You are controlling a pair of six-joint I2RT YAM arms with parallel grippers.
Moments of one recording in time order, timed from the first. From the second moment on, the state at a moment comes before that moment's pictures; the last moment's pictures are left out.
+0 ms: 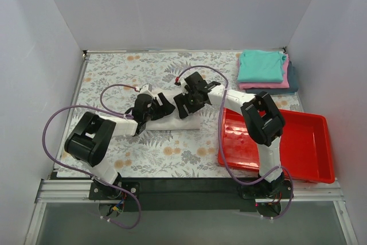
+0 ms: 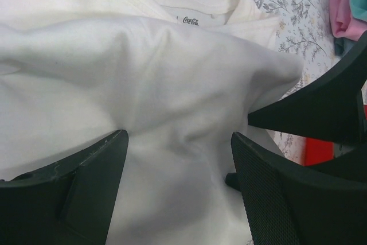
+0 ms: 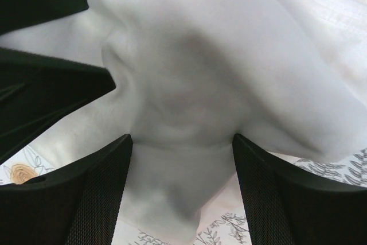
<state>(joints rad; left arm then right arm) -0.44 1.67 0.62 0.52 0.07 -0.74 0.69 2.02 1.44 -0.44 -0.24 0.09</state>
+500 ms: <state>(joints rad) -0.43 1.66 0.60 0.53 0.06 -0.74 0.54 1.81 1.24 -0.38 -0.30 0.19</state>
